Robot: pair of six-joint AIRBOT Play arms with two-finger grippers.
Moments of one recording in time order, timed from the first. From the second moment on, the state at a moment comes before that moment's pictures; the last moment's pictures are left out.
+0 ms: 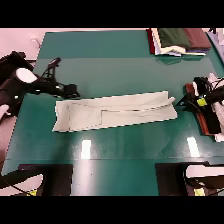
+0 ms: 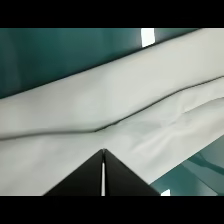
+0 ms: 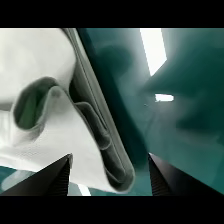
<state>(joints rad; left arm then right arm) -0.18 -1.28 1.11 0.94 -0.99 -1.41 -0.49 -1.52 1.10 -0.98 1.38 1.25</state>
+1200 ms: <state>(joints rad) -0.55 -1.72 1.39 0.91 -0.77 -1.51 0.01 -1.32 1.62 -0.80 1.39 1.35</state>
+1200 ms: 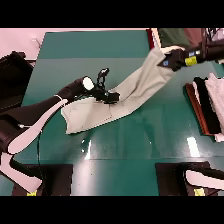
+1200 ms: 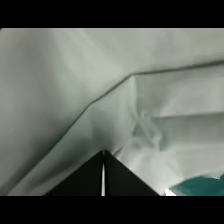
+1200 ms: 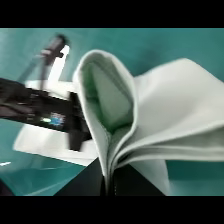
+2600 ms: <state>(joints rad) -0.04 -1.12 1.50 1.26 -0.99 -1.52 0.51 -1.62 1.64 -1.12 1.17 1.48</state>
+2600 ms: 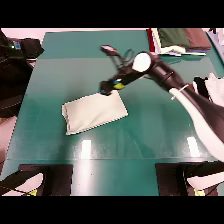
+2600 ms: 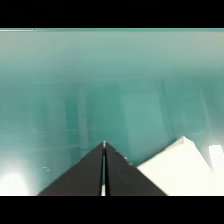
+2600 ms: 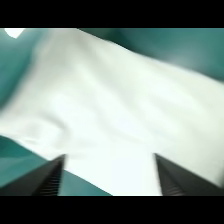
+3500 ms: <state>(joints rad) -0.20 -1.20 1.50 1.20 -0.99 -1.51 0.43 -2.00 1.66 -0.69 1.20 1.36</state>
